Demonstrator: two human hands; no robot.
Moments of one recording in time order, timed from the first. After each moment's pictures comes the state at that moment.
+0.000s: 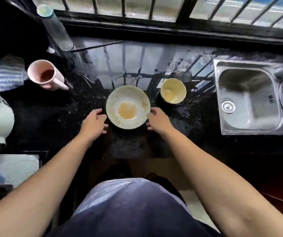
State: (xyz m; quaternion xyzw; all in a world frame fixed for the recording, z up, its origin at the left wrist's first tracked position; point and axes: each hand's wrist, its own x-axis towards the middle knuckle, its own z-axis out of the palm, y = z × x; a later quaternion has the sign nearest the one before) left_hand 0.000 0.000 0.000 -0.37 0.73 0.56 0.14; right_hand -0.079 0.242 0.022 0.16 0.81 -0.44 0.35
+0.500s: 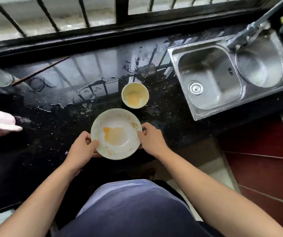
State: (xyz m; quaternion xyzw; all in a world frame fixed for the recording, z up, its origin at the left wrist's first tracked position) left_hand -0.027 0.047 0.013 -0.27 0.76 0.54 0.26; right_hand -0.046 0.308 0.060 0.21 0.84 -0.41 0.28
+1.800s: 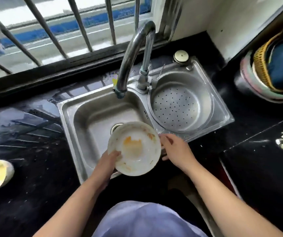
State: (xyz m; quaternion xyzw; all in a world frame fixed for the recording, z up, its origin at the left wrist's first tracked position) left_hand -0.189 0.653 0.022 -0.26 0.65 0.63 0.34; right_hand -0.188 0.907 0.086 0.28 0.78 -0.51 0.21
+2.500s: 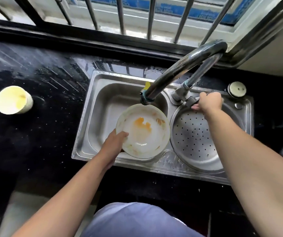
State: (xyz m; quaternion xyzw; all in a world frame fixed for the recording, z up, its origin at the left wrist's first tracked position) left_hand -0.225 0.709 0.009 -0.44 0.57 0.68 0.13; right_hand -0.491 0.965 0.022 0.28 0.84 -0.43 0.17
